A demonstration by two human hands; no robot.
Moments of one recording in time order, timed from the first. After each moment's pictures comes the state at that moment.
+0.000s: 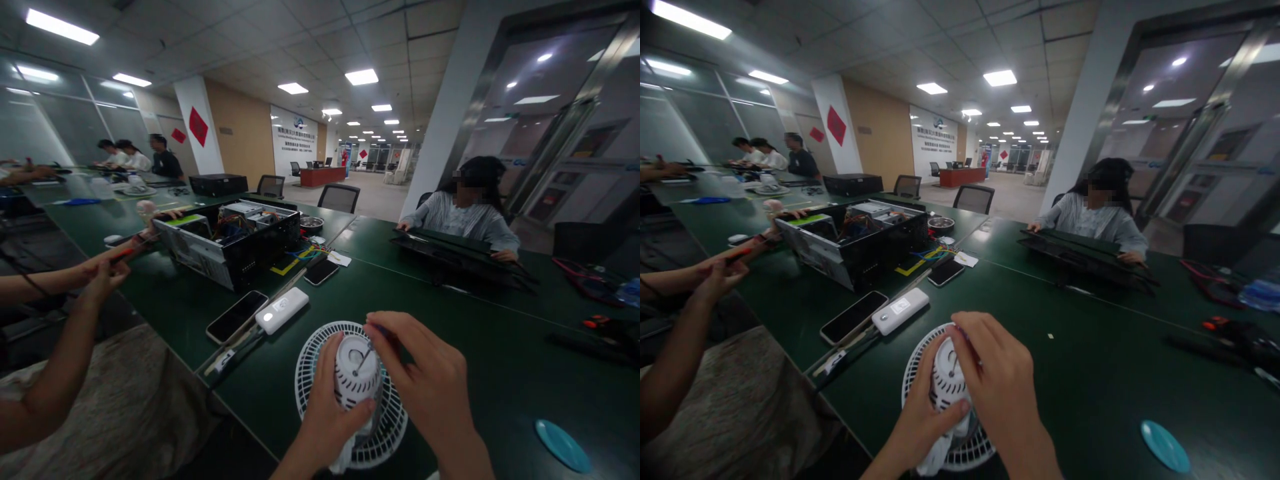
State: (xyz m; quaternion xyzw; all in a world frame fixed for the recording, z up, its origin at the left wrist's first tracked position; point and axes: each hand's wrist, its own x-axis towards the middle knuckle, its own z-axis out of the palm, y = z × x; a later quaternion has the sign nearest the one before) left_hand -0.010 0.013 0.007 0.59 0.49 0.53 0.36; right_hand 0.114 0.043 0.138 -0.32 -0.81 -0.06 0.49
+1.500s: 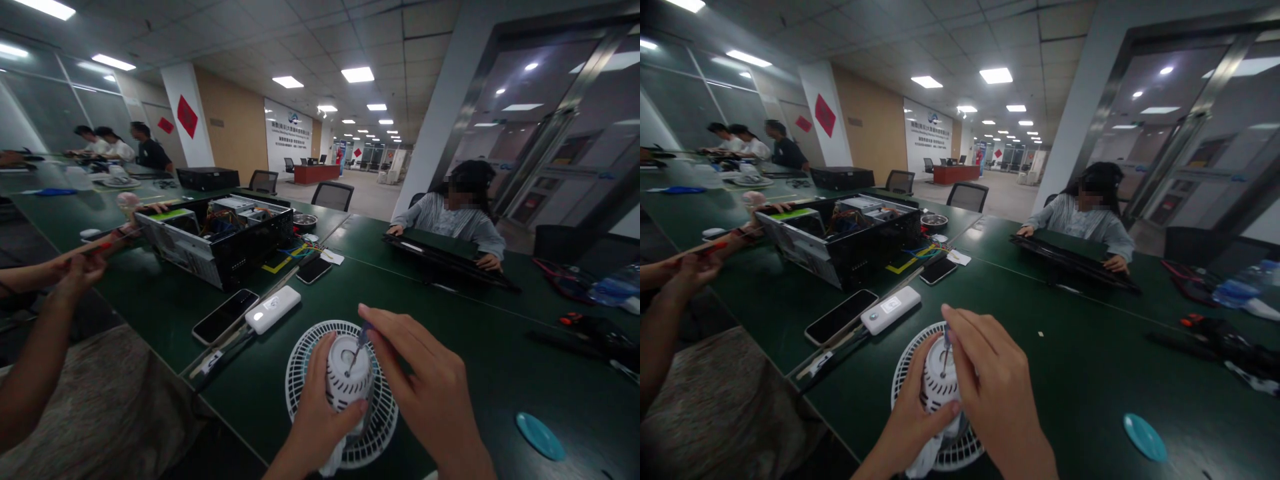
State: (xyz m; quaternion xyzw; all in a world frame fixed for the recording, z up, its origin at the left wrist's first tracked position) left_hand -0.008 0.014 0.011 0.58 0.49 0.54 0.36; right_hand 0.119 0.040 0.137 -0.32 -0.82 -0.05 0.46
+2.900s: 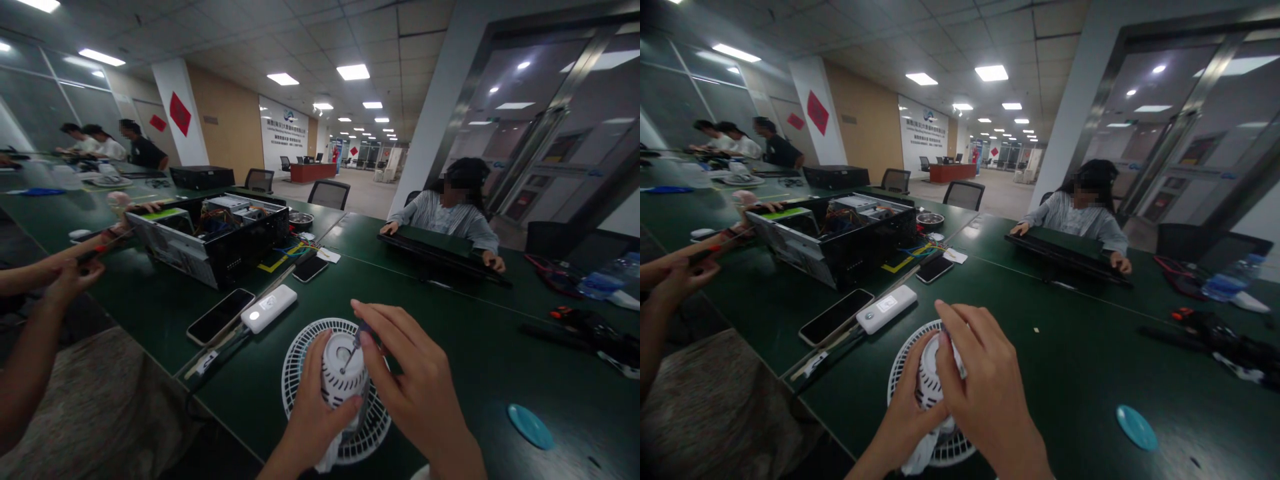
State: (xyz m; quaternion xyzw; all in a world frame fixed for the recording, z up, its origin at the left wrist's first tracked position) left_hand -0.006 0.015 0.006 0.58 0.50 0.54 0.35; right_hand 0.117 0.039 0.139 -0.32 -0.83 -0.05 0.46
